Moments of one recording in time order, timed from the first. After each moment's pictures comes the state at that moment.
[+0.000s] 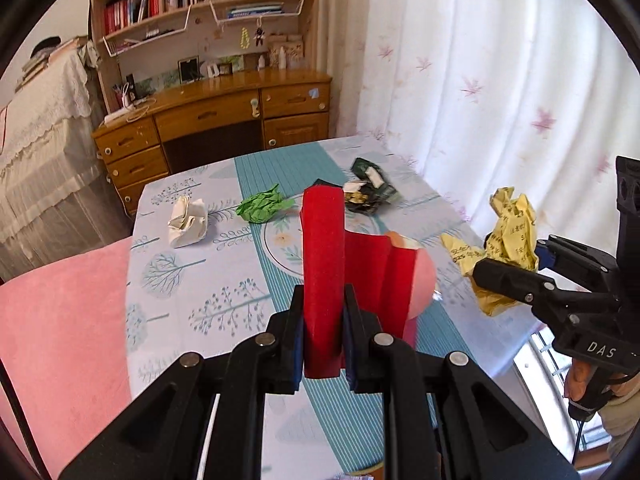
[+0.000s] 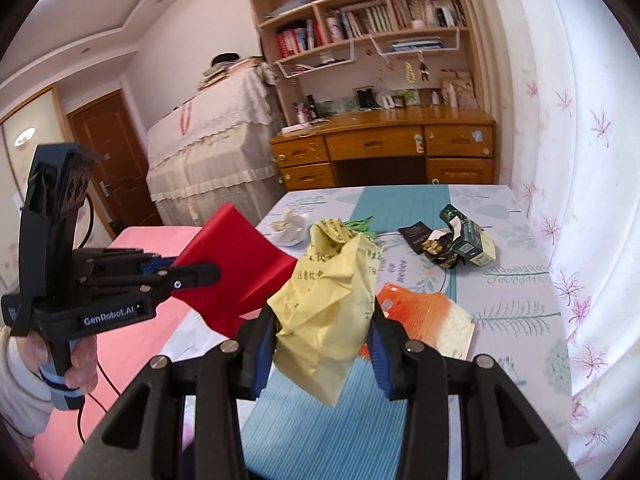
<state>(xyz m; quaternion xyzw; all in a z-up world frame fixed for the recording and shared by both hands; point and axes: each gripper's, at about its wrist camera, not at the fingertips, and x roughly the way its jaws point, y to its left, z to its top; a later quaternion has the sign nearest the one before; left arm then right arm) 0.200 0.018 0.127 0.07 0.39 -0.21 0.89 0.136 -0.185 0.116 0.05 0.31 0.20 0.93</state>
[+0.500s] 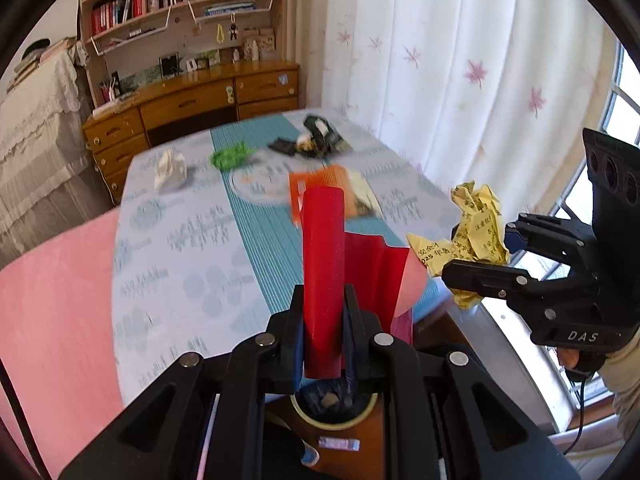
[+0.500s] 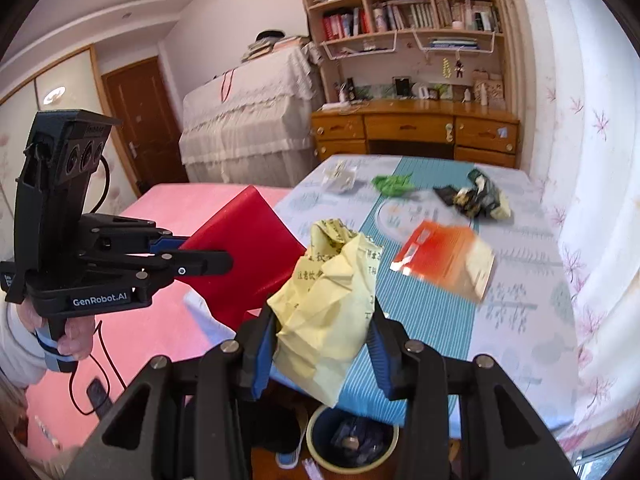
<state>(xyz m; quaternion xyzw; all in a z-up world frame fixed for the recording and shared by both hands) 0.051 0.029 0.093 0.08 0.40 -0.25 0.88 0.009 -0.163 0.078 0.01 0.34 0.24 0.91</state>
